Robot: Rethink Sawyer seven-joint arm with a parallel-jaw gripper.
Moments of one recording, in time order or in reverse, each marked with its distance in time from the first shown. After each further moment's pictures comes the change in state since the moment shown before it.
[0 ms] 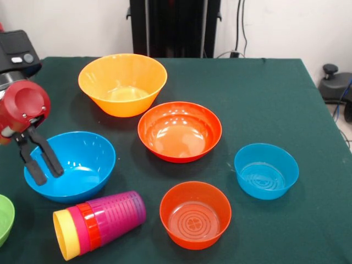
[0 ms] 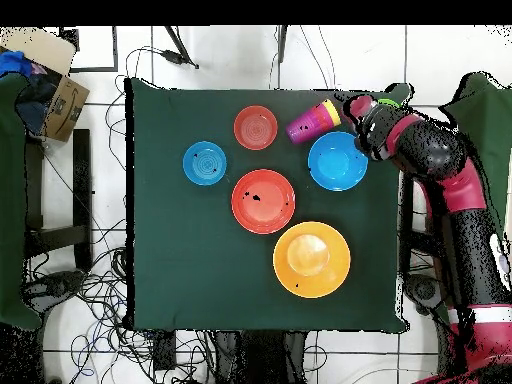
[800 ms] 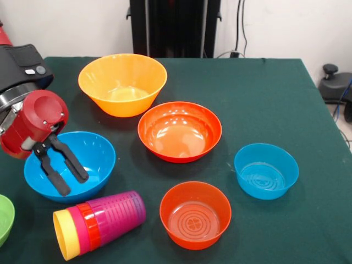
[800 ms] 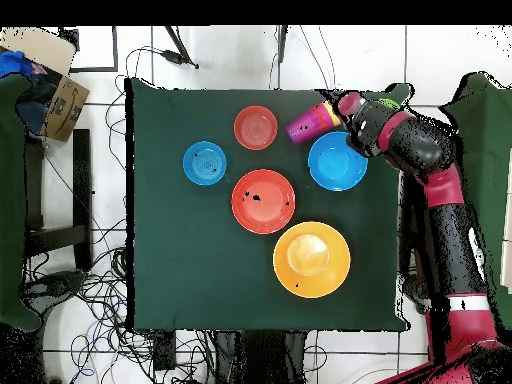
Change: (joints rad) arm 0.000 0.106 0.070 -0.037 0.036 0.048 -0.138
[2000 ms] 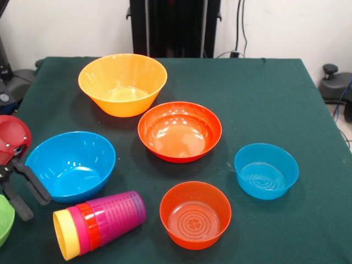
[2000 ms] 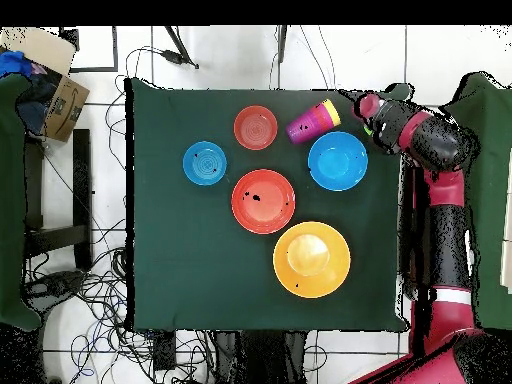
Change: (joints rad) arm 0.001 0.124 0.037 -0.203 0.022 0.140 -0.297
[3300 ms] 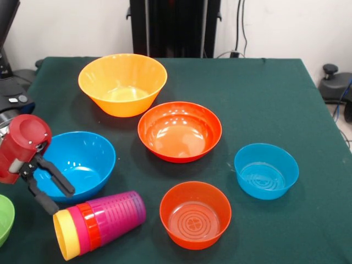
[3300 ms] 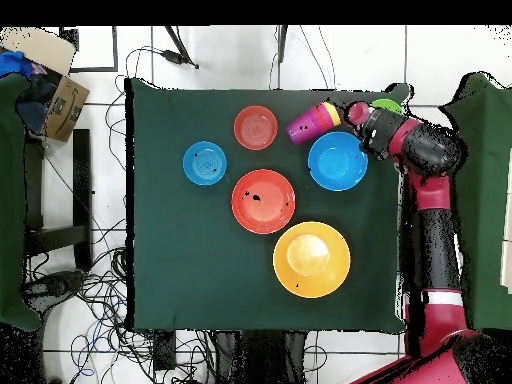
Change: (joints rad) arm -0.023 0.040 0.009 0.057 0.022 0.000 -0.004
